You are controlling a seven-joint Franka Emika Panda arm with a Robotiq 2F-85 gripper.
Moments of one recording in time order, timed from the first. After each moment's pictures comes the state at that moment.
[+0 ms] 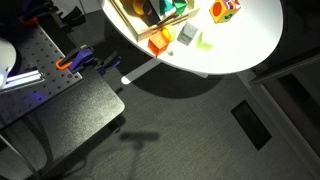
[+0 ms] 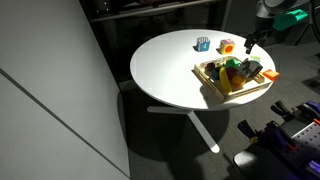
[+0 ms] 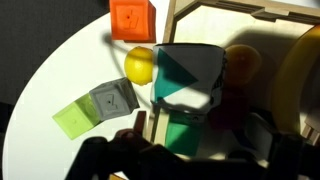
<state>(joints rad) -0.09 0.15 -0.11 -2.32 -0.12 2.45 -0.12</state>
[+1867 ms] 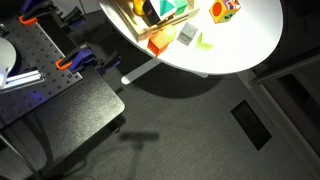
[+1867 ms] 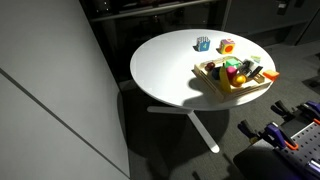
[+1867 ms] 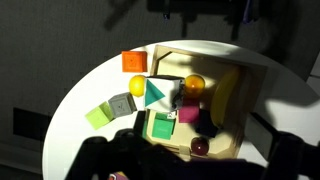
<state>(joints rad) -0.07 -0.33 -0.07 -2.30 -0.12 1.92 -0.10</state>
